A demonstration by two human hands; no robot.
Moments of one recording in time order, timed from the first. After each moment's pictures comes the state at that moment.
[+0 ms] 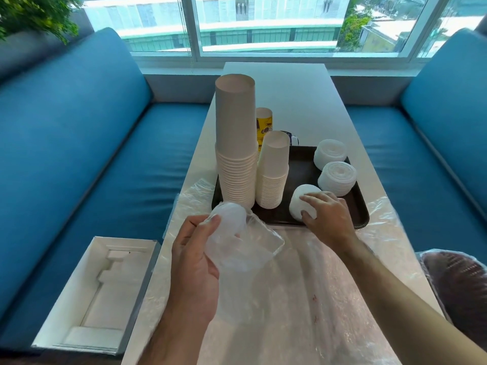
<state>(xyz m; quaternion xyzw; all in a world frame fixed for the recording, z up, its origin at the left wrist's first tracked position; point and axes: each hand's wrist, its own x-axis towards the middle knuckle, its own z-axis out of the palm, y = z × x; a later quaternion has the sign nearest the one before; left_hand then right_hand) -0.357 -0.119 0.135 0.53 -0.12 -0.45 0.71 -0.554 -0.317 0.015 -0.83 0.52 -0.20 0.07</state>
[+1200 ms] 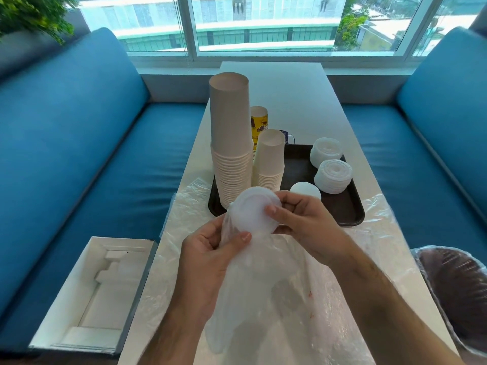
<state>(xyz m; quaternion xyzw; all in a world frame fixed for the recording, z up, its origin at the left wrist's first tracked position) -0.360 -0.118 0.116 0.57 -0.27 -0.47 0.62 -0.515 -0.236 0.117 -0.54 0.30 -0.32 0.72</state>
